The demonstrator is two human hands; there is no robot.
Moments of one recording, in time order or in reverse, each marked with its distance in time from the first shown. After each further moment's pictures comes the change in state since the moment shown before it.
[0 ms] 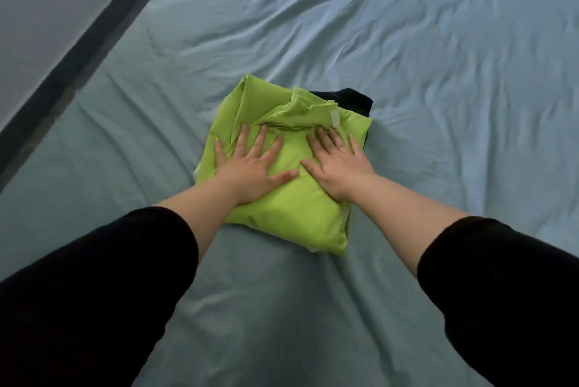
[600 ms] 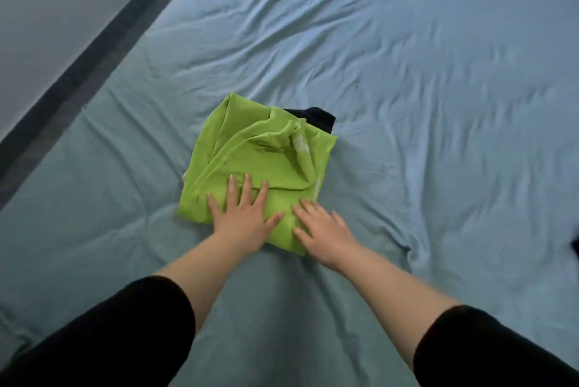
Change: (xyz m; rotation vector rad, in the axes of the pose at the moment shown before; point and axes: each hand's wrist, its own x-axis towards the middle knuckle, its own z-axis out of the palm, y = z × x) left_hand -0.106 0.071 0.013 -0.034 -0.028 -0.127; right_hand -0.138 -0.010 0.030 0.349 -0.048 -0.055
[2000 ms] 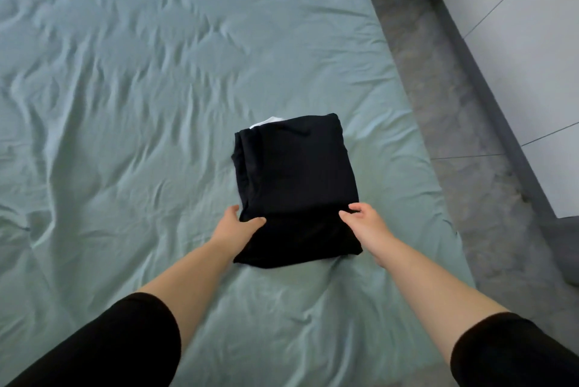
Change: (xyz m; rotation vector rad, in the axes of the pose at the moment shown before) left_hand -0.140 0.644 0.138 -0.932 -0.418 -0.045; right_hand -0.486 0.568 -0.089 0.953 0.505 0.941
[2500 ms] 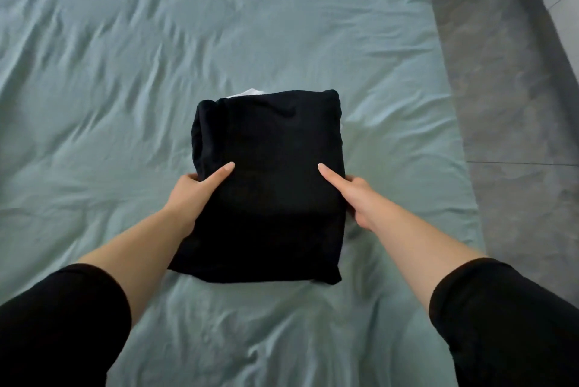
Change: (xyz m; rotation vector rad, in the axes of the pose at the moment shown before) left_hand 0.086 0.025 0.048 -0.277 0.259 0.009; right_hand 0.170 0.006 -0.023 0.258 -0.408 0.067
